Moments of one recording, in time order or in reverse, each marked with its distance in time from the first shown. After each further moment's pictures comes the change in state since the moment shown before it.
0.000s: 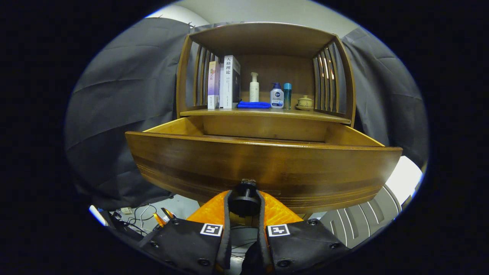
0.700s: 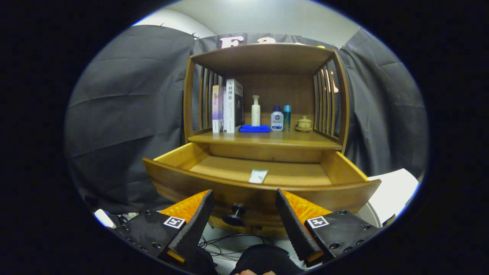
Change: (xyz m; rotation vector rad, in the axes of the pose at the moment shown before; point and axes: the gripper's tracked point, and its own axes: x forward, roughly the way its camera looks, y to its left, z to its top) arm -0.052 -0.026 0.085 -0.017 -0.116 0.050
